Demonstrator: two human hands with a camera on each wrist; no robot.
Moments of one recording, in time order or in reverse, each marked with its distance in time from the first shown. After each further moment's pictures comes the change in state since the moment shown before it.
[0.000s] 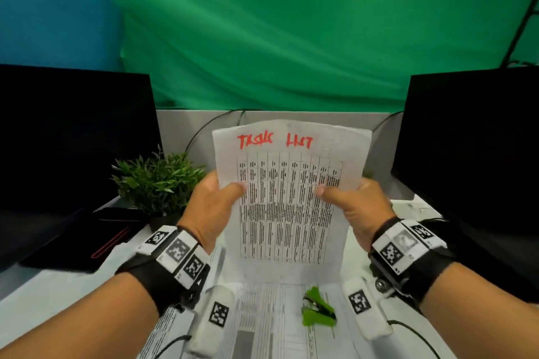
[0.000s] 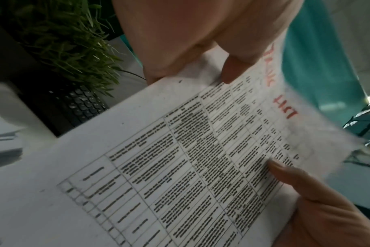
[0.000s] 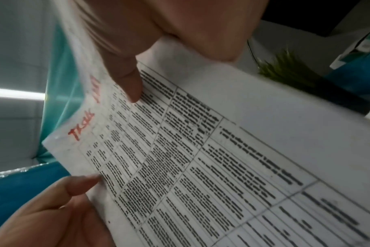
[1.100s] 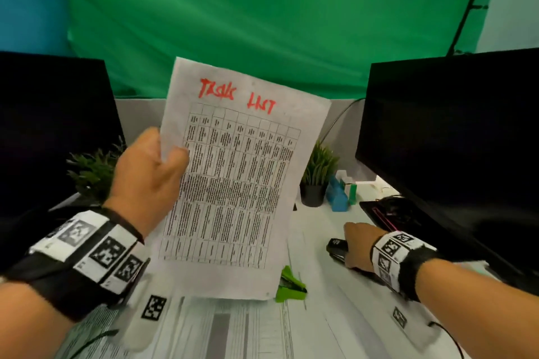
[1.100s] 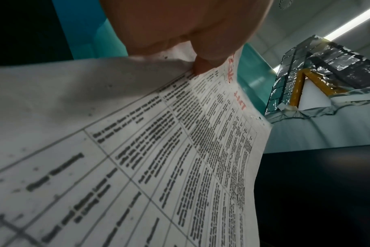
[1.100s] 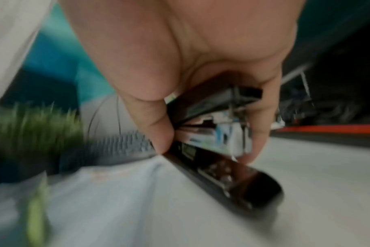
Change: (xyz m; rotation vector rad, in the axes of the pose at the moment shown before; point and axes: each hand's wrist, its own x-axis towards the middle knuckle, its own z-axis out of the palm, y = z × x) left_hand -0.011 0.039 -0.032 0.612 0.209 0.404; right_hand -0.040 0.042 -0.074 -1.687 -0.359 0.528
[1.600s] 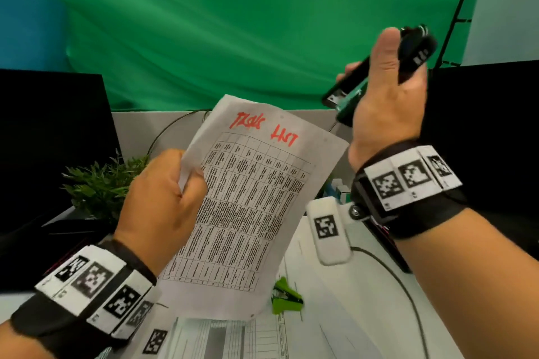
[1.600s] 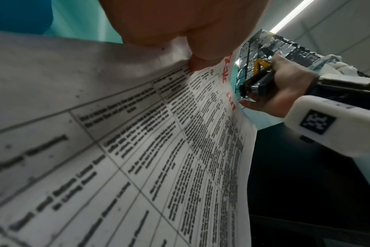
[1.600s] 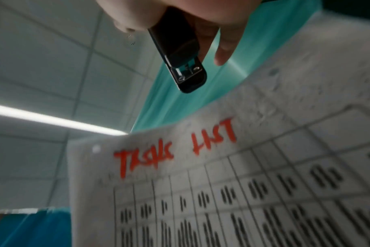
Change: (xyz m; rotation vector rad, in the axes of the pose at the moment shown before) left_hand -0.029 0.026 0.005 0.061 0.006 0.177; right_hand -0.097 -0.052 -0.184 1.931 1.236 -0.512
